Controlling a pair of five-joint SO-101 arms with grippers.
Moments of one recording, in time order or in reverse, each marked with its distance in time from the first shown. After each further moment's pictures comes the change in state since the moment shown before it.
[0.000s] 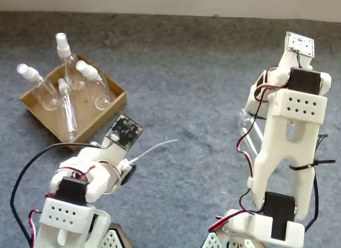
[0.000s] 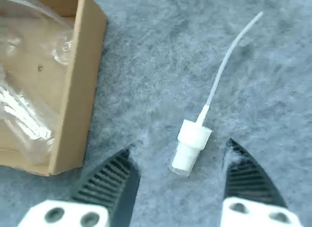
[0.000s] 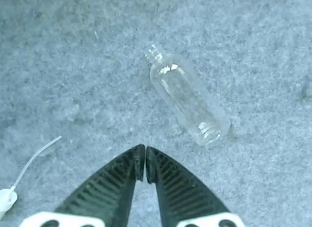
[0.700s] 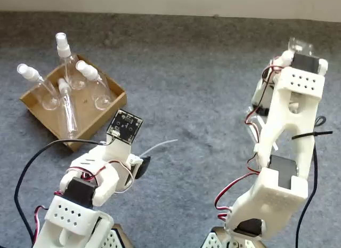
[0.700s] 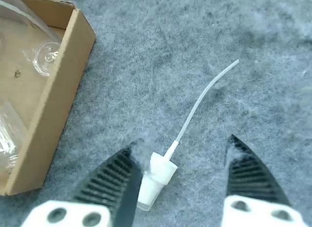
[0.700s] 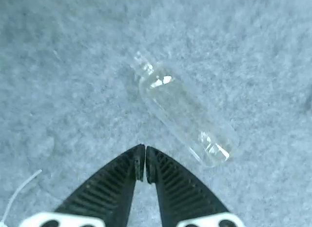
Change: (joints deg) left arm 8.8 0.0 2.0 -9.1 18.3; right arm 4.0 22.7 -17.4 -0.3 -0.1
